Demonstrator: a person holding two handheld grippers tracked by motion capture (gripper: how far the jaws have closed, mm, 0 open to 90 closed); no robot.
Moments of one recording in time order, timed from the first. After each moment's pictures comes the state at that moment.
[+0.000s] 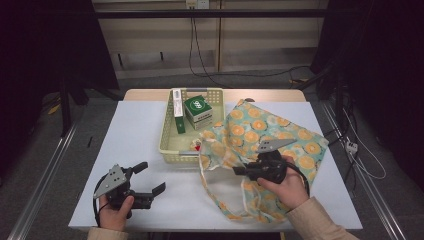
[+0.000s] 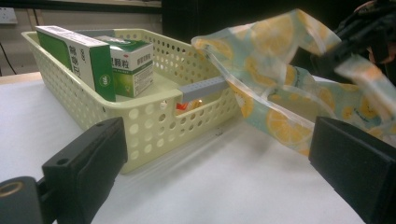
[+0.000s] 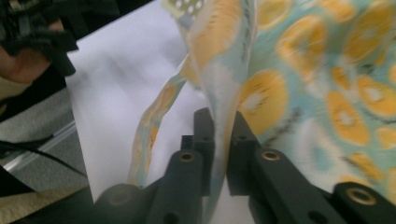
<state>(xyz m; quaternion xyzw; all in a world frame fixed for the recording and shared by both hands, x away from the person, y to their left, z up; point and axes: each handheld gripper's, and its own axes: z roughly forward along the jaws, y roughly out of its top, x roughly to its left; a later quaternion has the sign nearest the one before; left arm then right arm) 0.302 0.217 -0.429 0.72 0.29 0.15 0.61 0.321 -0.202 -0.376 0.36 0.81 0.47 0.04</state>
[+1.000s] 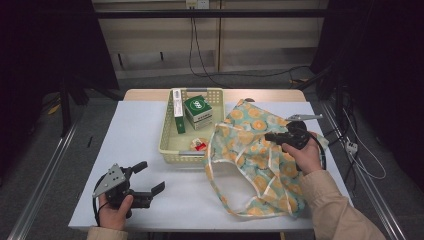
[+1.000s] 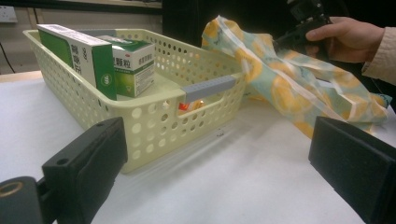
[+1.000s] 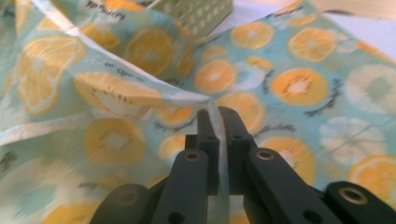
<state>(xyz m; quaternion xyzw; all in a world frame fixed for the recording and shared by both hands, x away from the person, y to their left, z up) 0.304 0.218 -0.431 0.72 0.30 0.15 0.61 0.415 -0.300 -0.413 0.47 0.75 0.45 0.12</state>
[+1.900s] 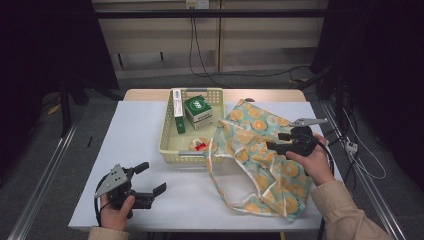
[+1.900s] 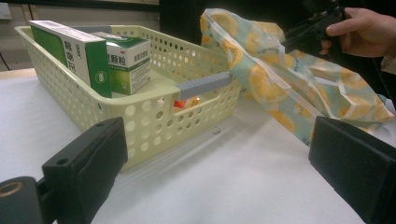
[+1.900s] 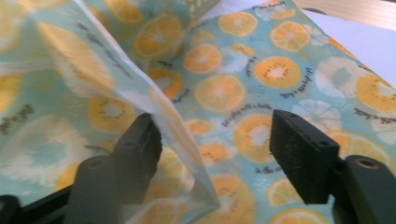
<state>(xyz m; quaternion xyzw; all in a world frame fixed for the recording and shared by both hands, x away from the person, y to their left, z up) 0.303 0.215 -0.432 0.72 0.29 0.14 0.61 0.386 -0.300 -0.400 0.46 0.77 0.41 0.15</state>
